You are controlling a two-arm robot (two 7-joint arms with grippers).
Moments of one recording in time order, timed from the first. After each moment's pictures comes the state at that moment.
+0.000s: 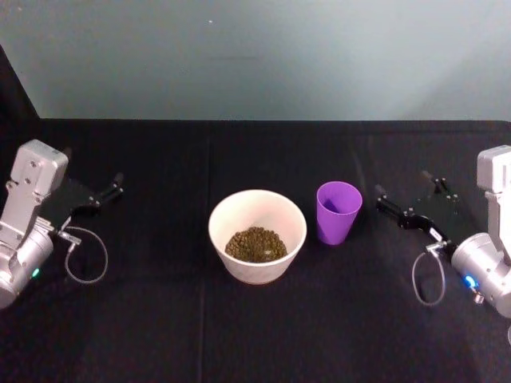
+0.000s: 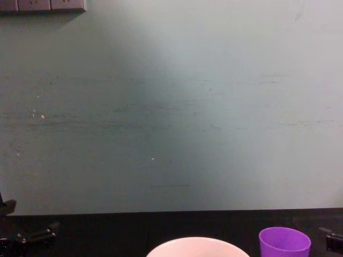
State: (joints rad) left arm -0.20 0.60 0.45 -1.41 -0.25 -0.12 0.03; right arm 0.10 0.35 -0.13 -1.40 0.26 -0.01 0.27
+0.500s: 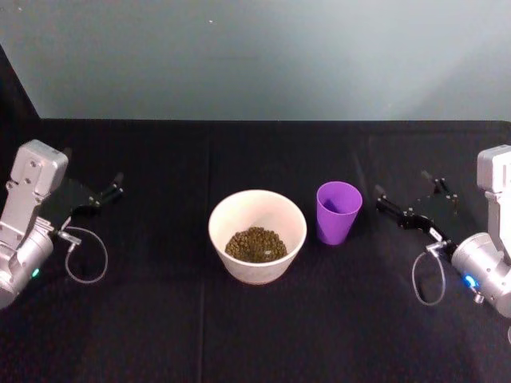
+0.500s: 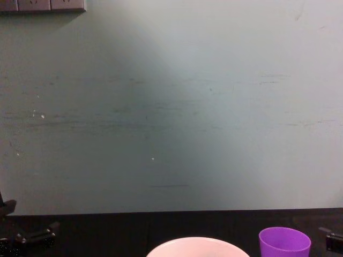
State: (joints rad) left arm -0.20 0.60 0.45 -1.41 -0.25 -0.12 0.03; right arm 0.10 0.35 -0.13 -1.40 0.27 -0.01 0.28
